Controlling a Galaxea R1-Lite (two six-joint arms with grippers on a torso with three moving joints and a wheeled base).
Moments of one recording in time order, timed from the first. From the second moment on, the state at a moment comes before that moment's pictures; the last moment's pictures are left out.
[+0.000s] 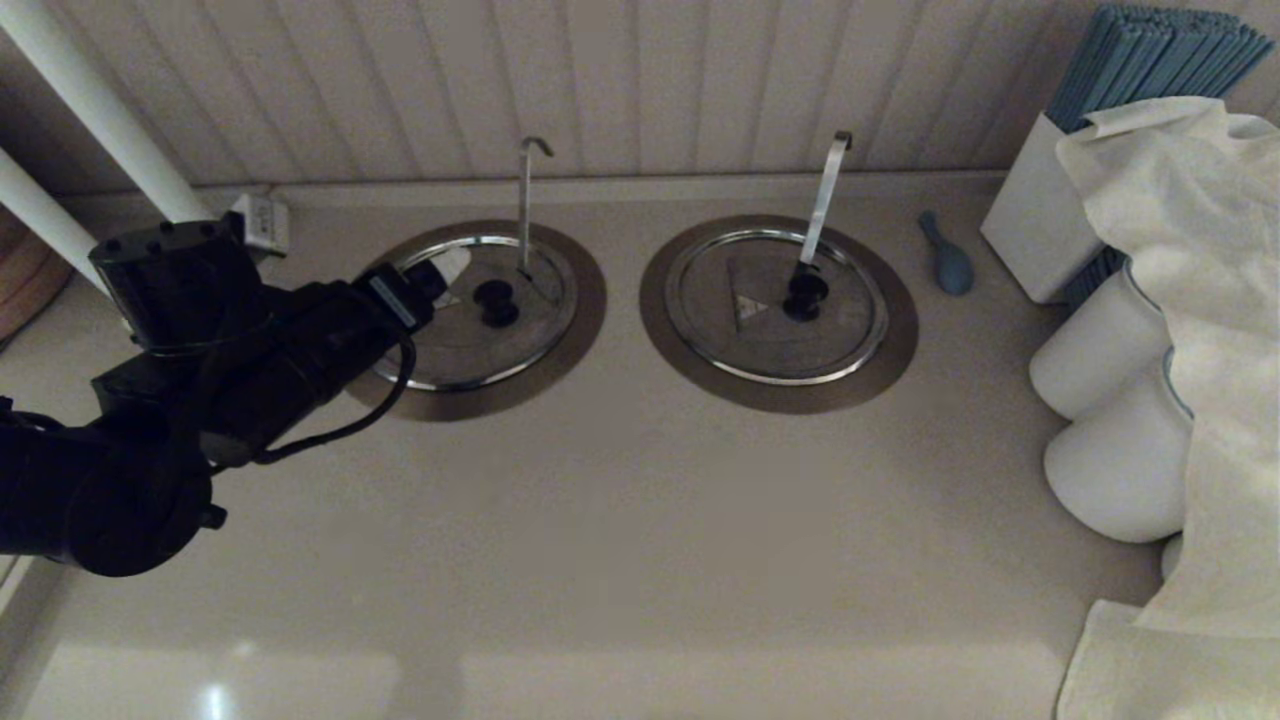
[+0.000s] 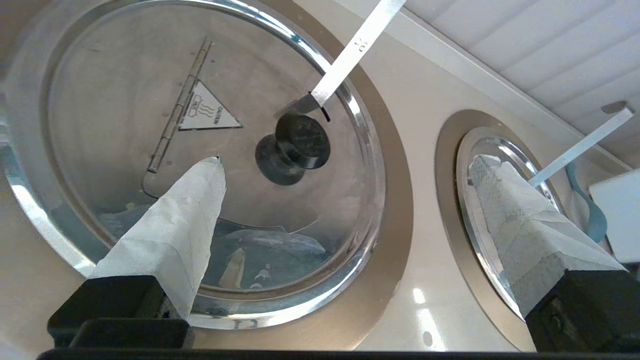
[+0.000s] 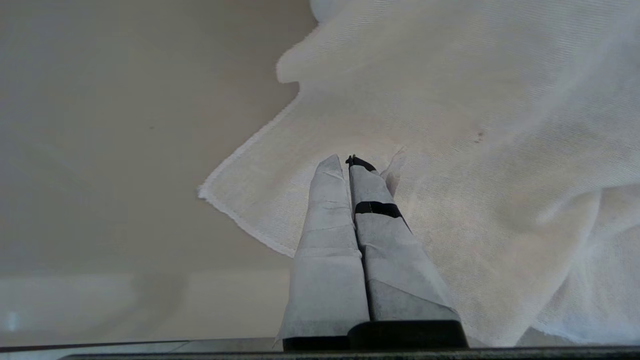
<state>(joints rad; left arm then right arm) -0.25 1.70 -0.85 -0.93 0.00 -0.54 0.00 0.00 0.00 0.00 0.00 0.01</state>
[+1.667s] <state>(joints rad) -0.25 0.92 -1.12 0.11 0.03 -0.07 0.00 0.00 0.00 0.00 0.00 0.01</state>
